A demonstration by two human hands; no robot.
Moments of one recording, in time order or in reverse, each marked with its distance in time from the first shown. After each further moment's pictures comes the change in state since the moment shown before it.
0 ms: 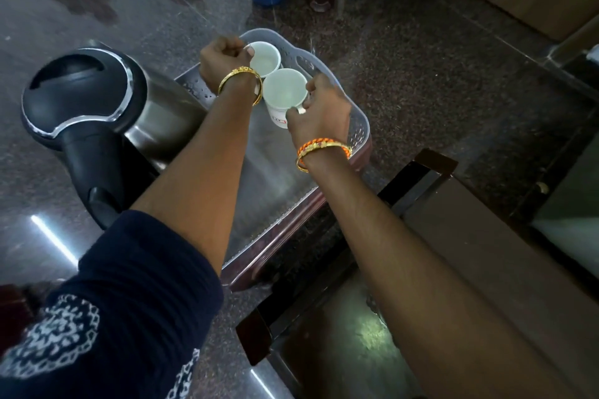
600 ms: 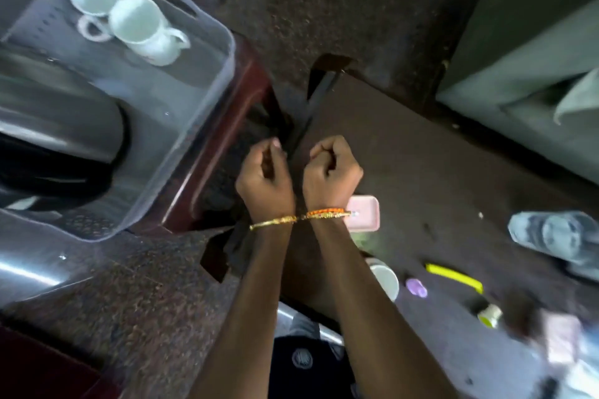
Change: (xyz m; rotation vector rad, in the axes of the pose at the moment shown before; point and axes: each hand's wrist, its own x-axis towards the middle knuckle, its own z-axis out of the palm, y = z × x) left_hand -0.298 -0.119 -0.061 0.154 -0.358 0.393; right_hand -0.175 0.136 -0.081 0.353 0.601 0.282
